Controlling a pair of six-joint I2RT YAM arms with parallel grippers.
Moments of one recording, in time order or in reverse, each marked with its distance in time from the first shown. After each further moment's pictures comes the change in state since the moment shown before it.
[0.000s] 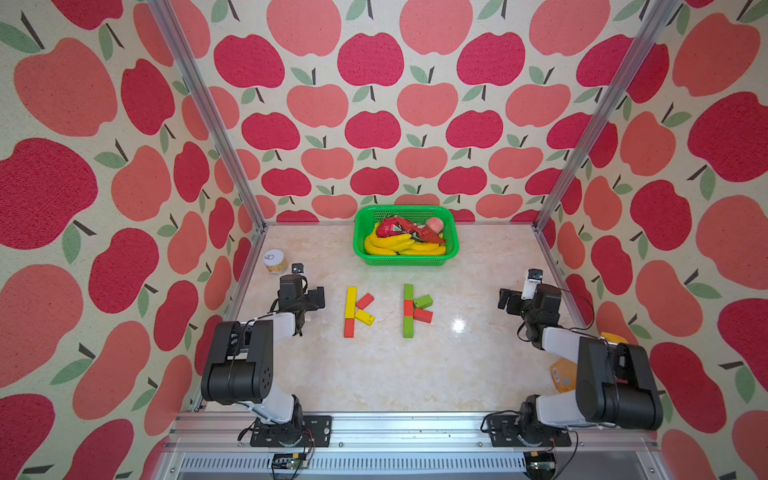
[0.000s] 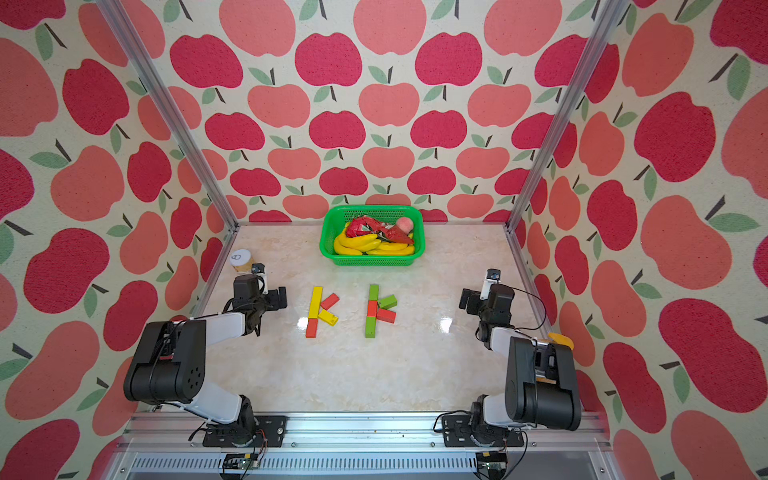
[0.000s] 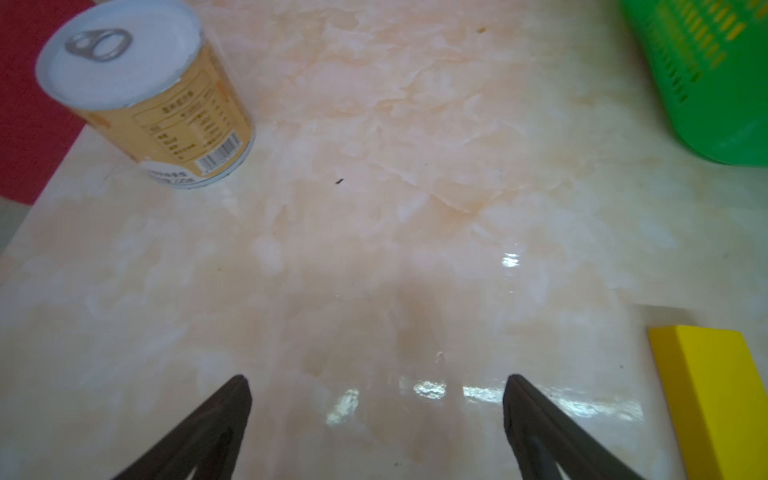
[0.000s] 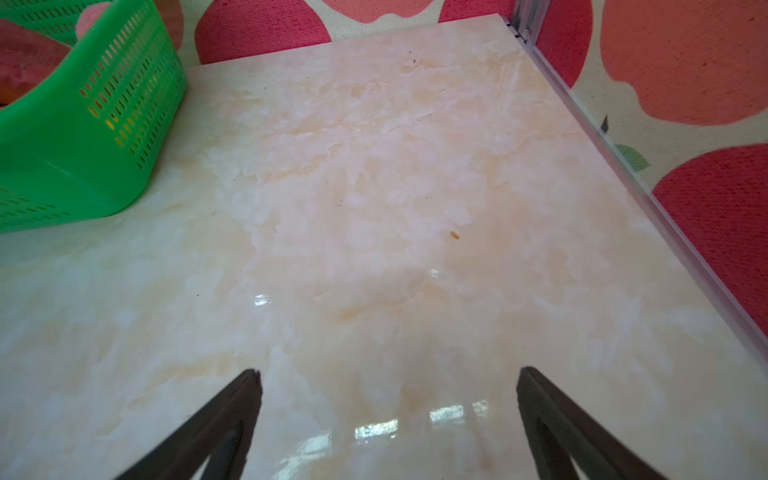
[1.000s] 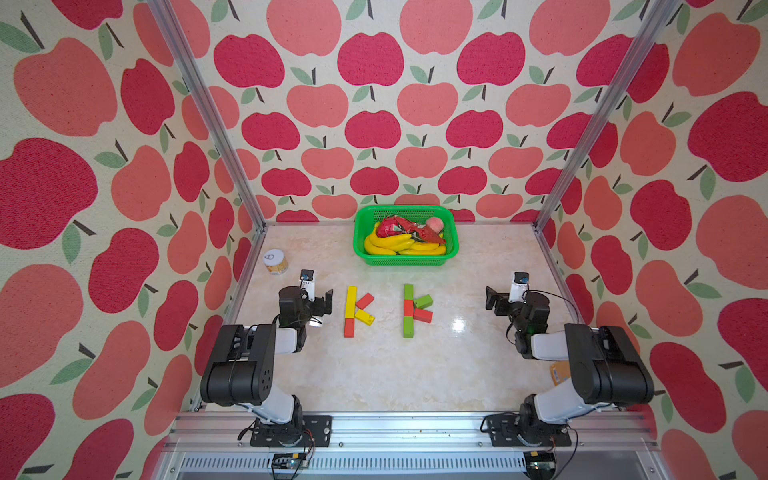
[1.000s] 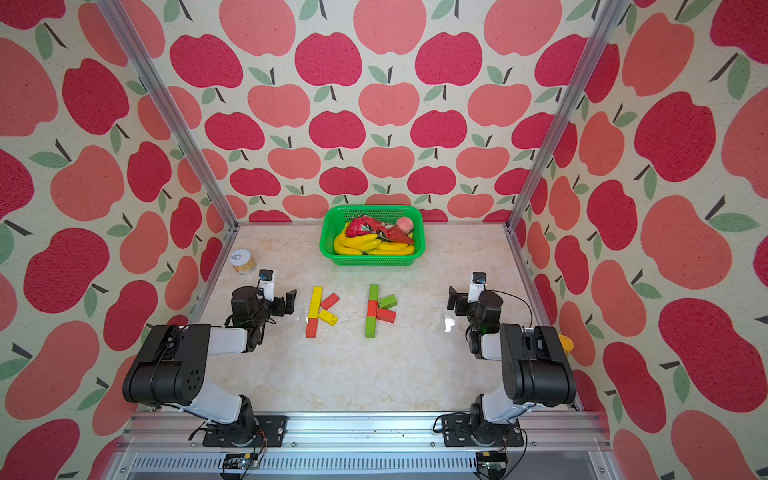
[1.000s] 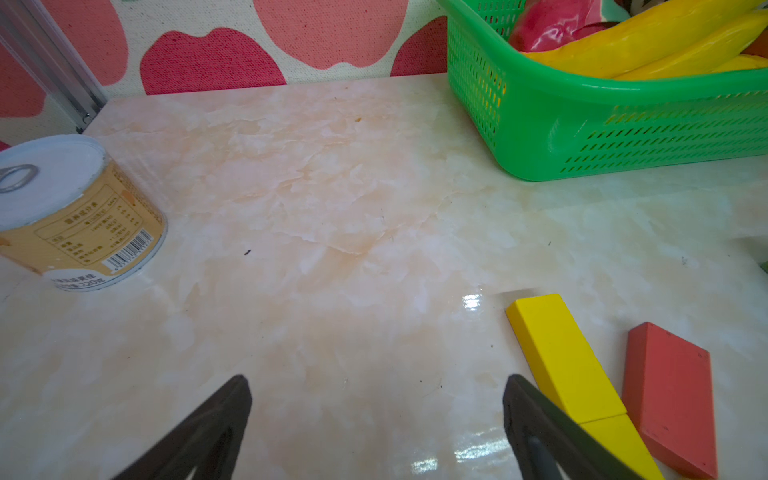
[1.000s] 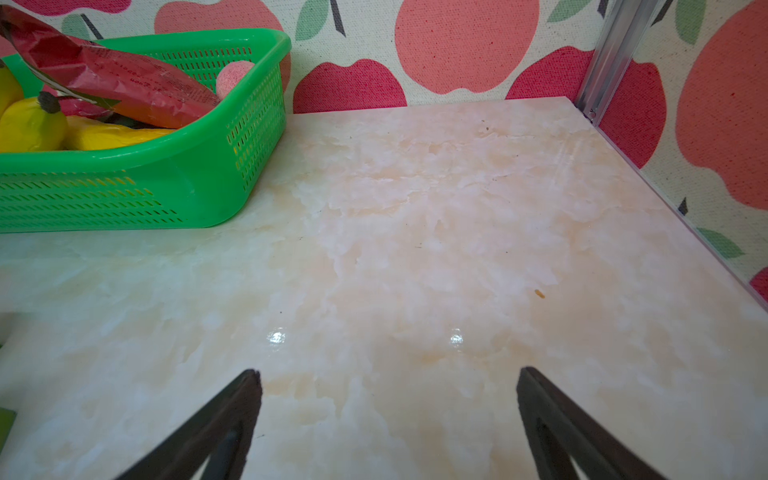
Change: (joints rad) left arm -0.005 -0.003 -0.119 0.304 0.142 0.072; right arm 0.103 0.118 -0.121 0.432 0.016 -0.004
